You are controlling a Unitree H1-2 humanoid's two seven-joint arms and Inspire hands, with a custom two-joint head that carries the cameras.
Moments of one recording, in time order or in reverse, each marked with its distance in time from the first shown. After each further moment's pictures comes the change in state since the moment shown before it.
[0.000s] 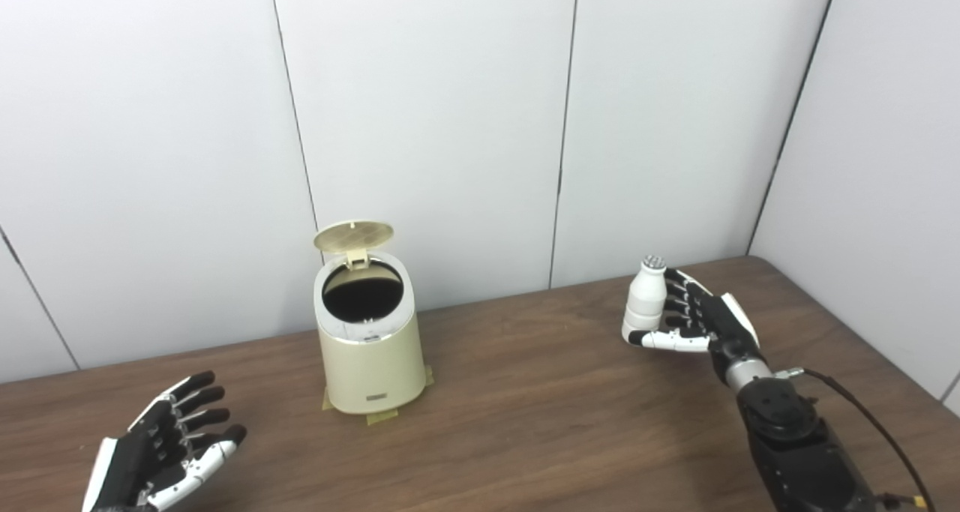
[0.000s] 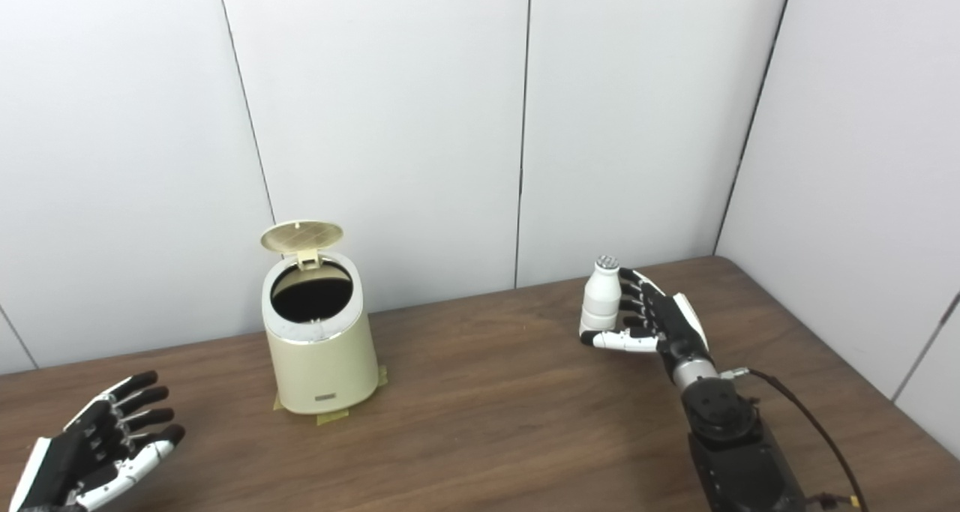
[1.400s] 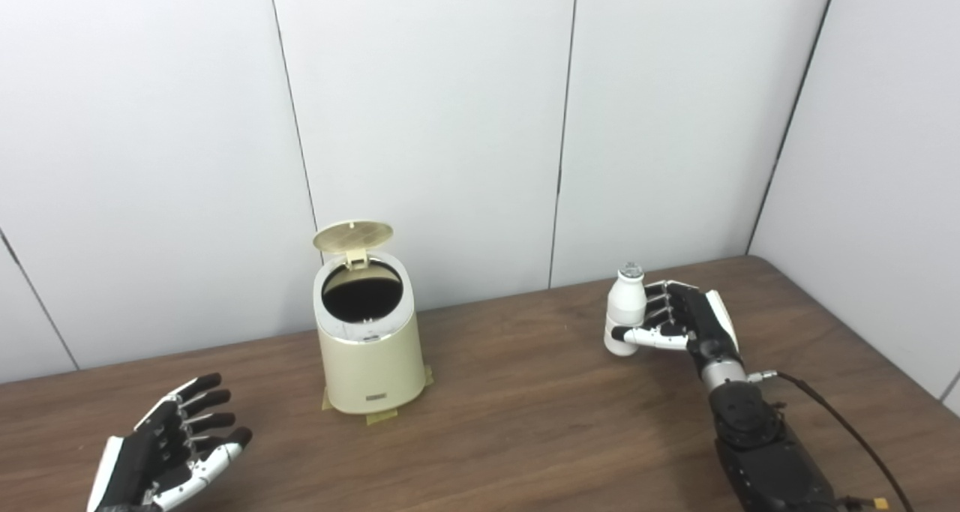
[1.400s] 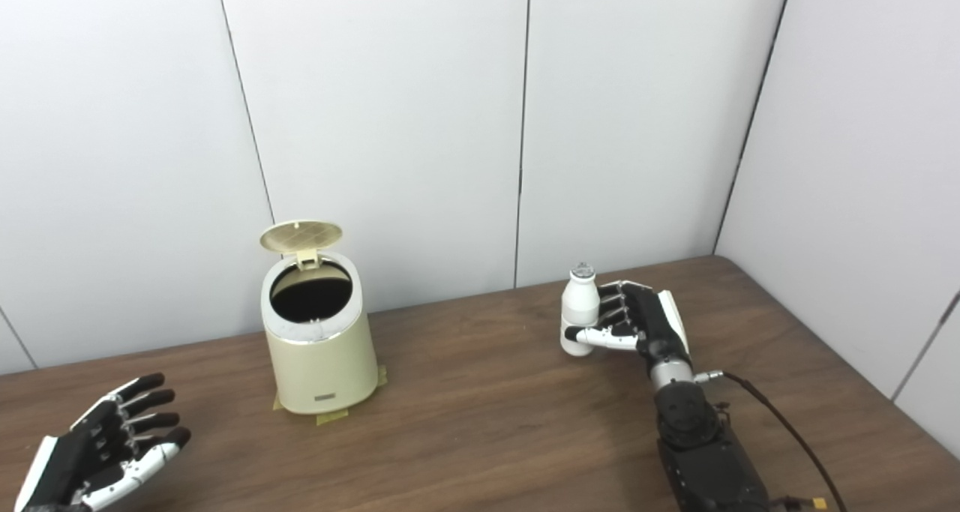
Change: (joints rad) left arm 0.000 0.001 -0.014 -0.007 0.026 0.016 -0.006; right arm -0.067 0.047 0.038 0.169 -0.076 -0.194 -0.161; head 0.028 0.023
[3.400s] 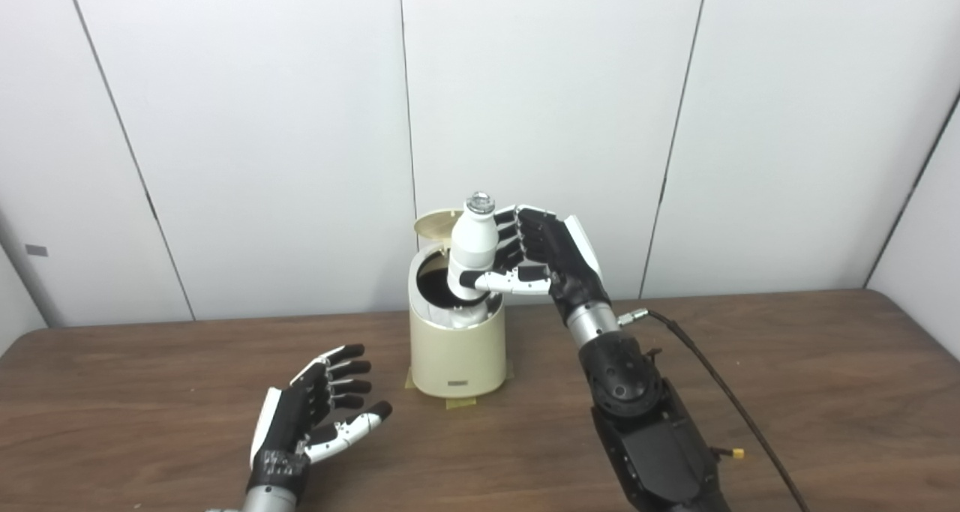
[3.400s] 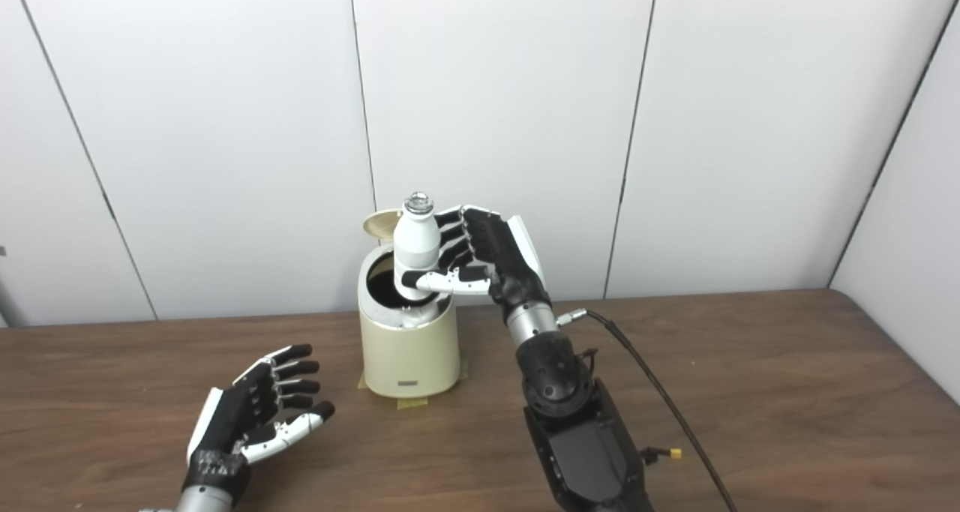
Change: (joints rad) left arm -0.012 -0.097 -0.064 0.072 0.060 -0.098 0.057; right arm -0.208 0.365 0.229 -0.304 -0.118 0.158 0.077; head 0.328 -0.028
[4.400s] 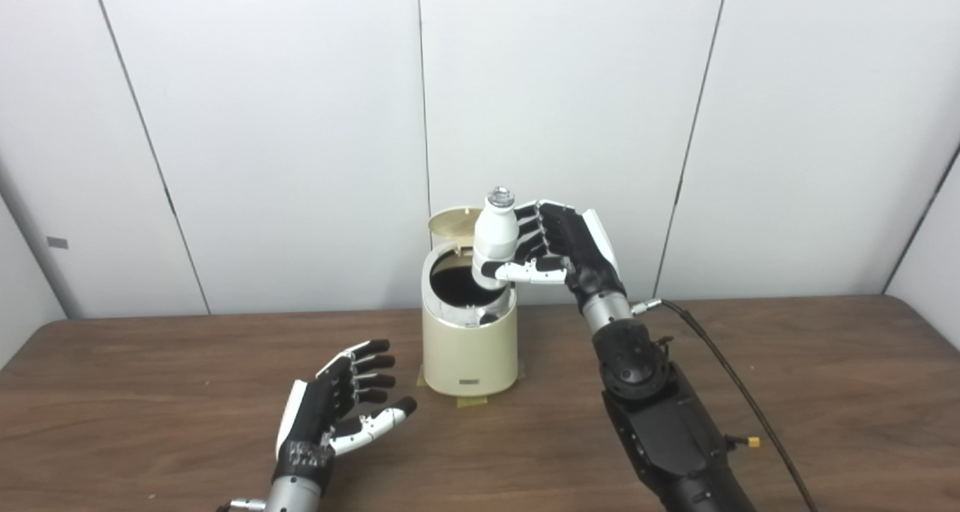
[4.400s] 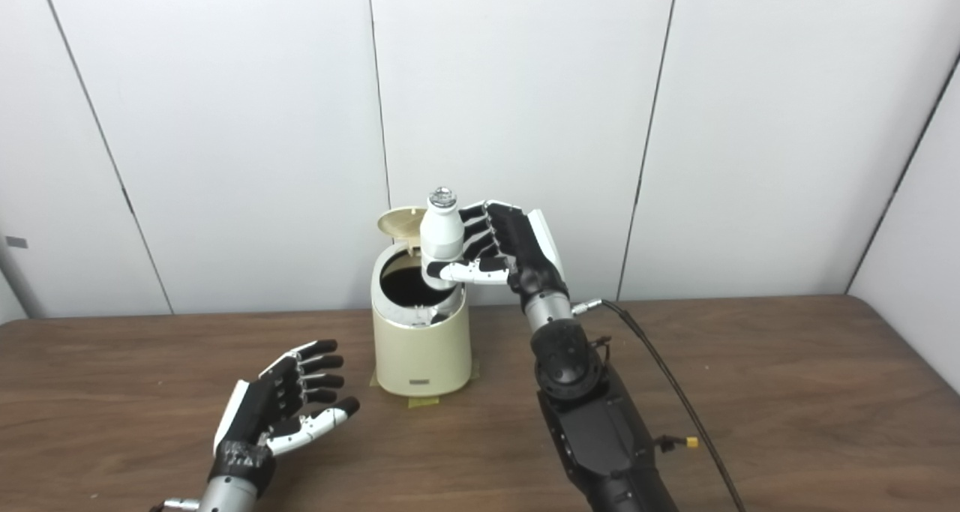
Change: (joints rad) left arm 0.000 -0.026 -0.011 -0.037 0.005 0.038 0.008; right arm -0.069 -0.023 0.007 0.137 -0.029 -0.046 -0.052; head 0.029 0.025
